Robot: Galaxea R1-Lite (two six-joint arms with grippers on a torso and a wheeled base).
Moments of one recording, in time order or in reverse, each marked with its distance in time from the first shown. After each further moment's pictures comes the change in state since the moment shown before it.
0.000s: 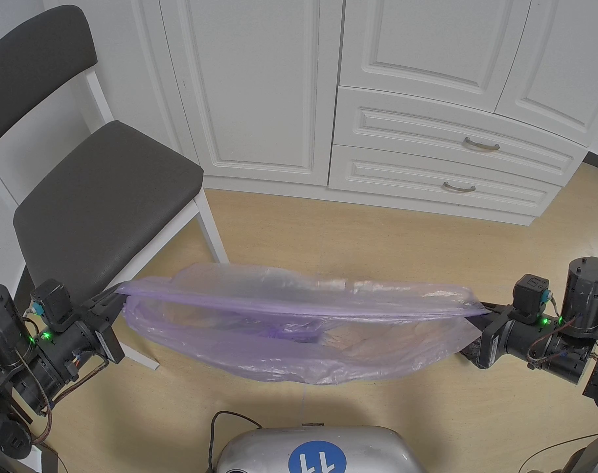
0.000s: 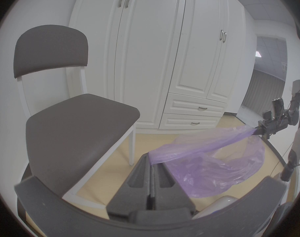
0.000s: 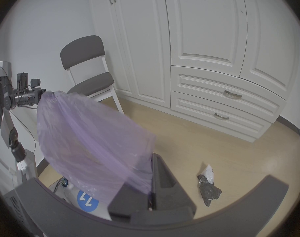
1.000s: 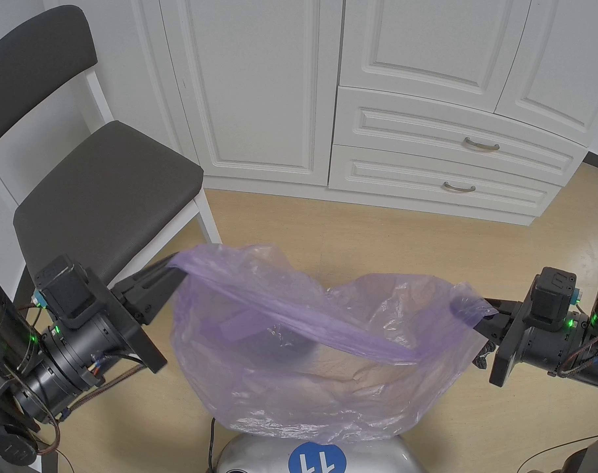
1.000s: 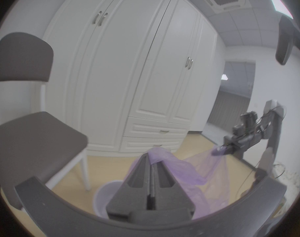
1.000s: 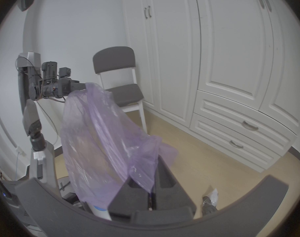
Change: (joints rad) left arm -0.363 -0.051 -0.142 -0.028 0.010 -0.048; right arm 0.224 -0.200 -0.126 0.237 -0.007 -0.111
